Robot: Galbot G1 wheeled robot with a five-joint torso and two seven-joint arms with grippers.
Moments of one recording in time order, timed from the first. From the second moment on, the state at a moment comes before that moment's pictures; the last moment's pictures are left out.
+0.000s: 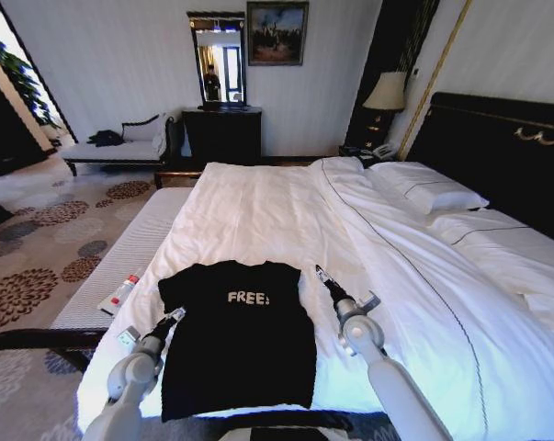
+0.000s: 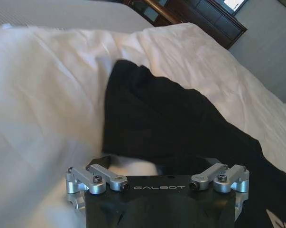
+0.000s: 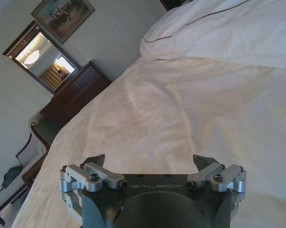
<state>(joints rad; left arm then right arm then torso) 1.35 -1.32 -0.67 -1.74 -0.98 0.35 -0.21 -1.18 1.19 0.34 1.83 1.16 -0.08 0.41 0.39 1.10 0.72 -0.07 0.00</state>
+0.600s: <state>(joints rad) 1.28 -1.34 -0.69 -1.68 -1.05 0.29 -0.18 -1.19 1.17 0.33 1.84 1.14 -0.09 0.42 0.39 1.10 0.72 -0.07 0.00</state>
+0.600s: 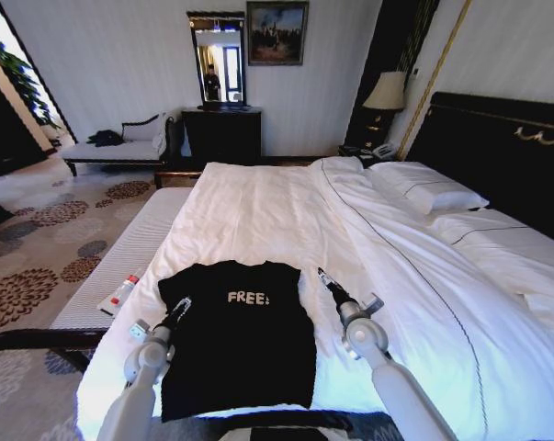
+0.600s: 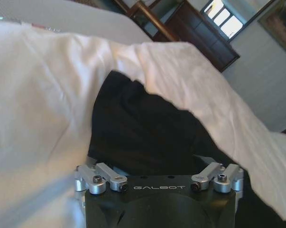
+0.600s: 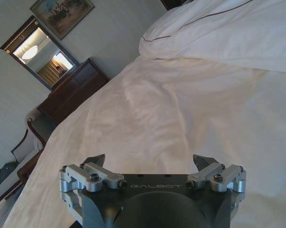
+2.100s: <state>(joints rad) 1.29 -1.14 -0.52 -1.85 -0.76 0.24 -0.06 -1.22 1.18 0.33 1.84 1.11 -0.09 0.43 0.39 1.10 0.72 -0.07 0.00</state>
